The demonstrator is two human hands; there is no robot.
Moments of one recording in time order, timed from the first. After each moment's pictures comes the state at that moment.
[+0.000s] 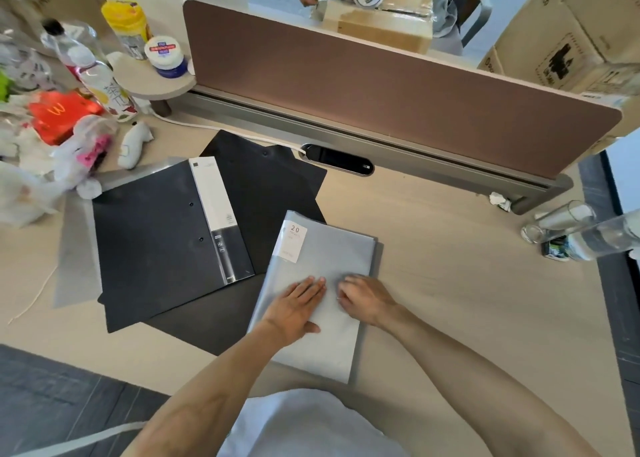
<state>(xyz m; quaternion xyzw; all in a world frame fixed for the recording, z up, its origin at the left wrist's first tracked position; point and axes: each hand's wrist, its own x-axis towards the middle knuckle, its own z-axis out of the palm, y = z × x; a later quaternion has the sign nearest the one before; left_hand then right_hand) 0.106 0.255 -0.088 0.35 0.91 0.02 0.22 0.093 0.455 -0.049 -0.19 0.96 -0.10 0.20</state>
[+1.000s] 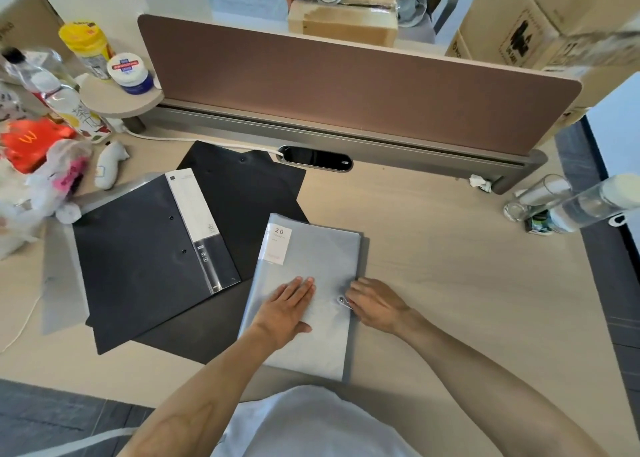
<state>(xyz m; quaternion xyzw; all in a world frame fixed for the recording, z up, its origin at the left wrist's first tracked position) 0.106 0.259 -0.076 0.34 0.91 -0.03 0.24 0.122 0.501 -0.061 -0.25 0.96 -0.09 0.12</state>
